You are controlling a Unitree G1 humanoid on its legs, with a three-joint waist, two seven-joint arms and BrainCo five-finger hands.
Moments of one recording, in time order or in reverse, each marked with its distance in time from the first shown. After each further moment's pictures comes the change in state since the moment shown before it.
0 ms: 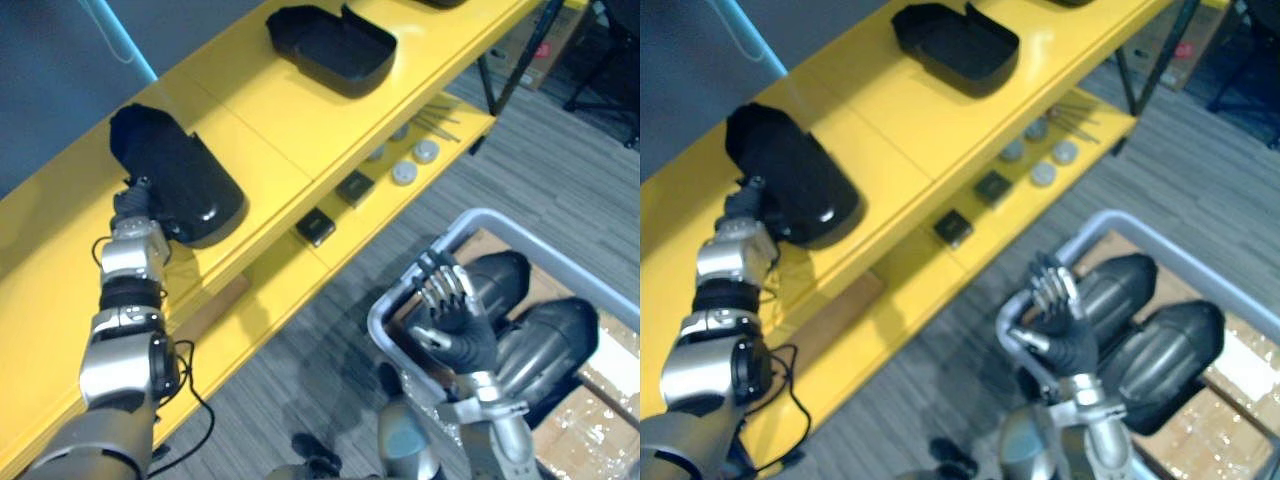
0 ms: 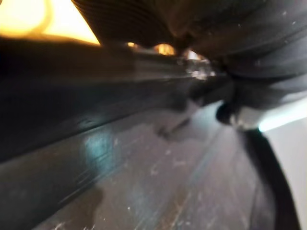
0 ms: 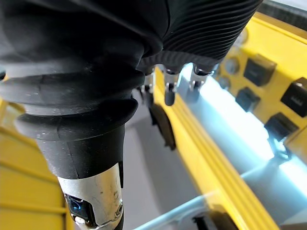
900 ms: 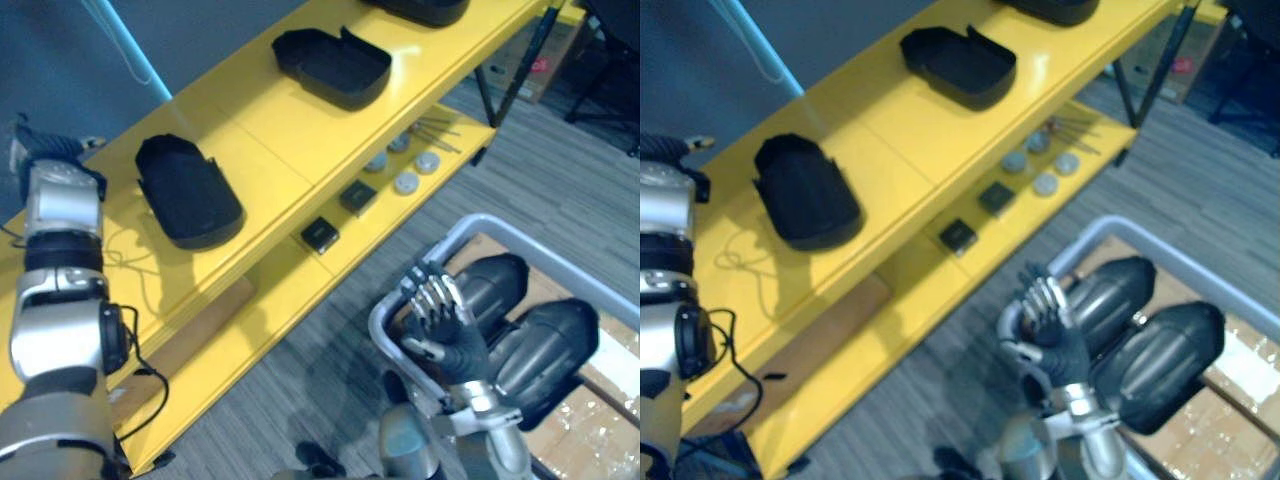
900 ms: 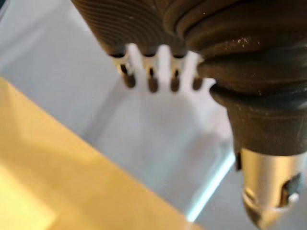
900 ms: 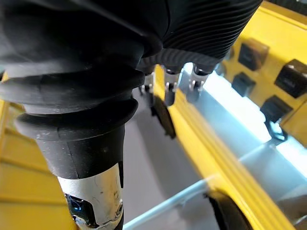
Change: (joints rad) left arm -0.168 0.252 -0.209 0.115 0.417 0.144 -0.086; right arm 0.034 -0.026 0.051 0.033 0.020 -0.004 0.003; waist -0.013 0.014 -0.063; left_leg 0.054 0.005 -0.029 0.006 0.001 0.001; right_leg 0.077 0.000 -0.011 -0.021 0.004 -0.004
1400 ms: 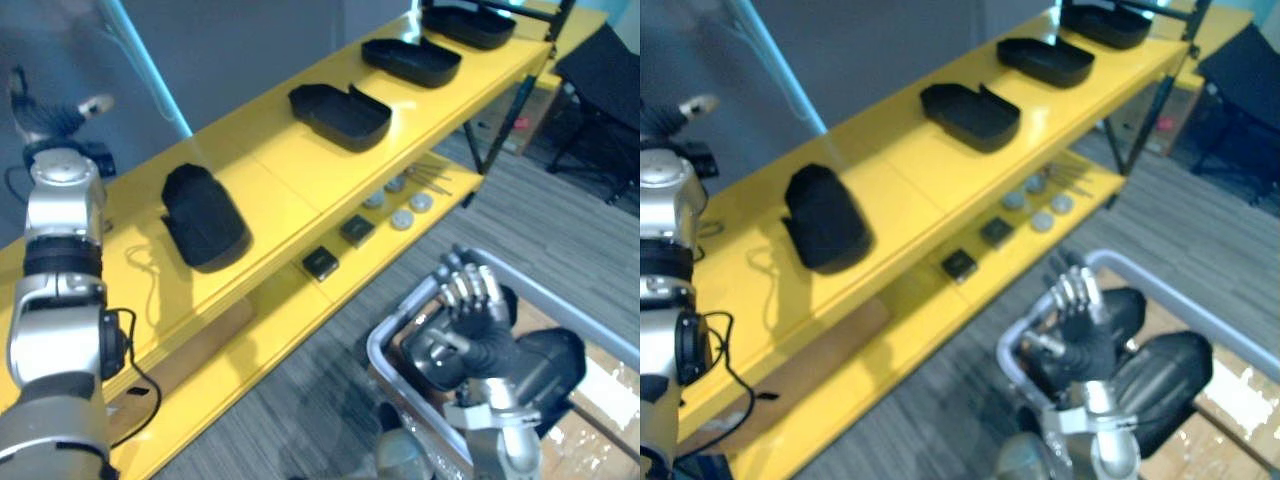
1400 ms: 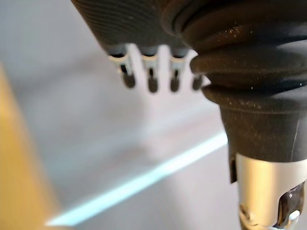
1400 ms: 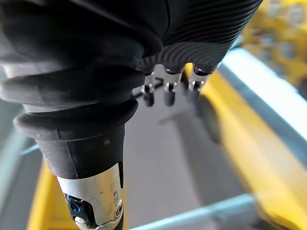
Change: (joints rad) left arm 0.290 -0.054 0.061 -0.496 -0.538 -0.581 0.141; right arm -0.085 0.037 -0.131 0.013 -0.074 -0.215 -0.093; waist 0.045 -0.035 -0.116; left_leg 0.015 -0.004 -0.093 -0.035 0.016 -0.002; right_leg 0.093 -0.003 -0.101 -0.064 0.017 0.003
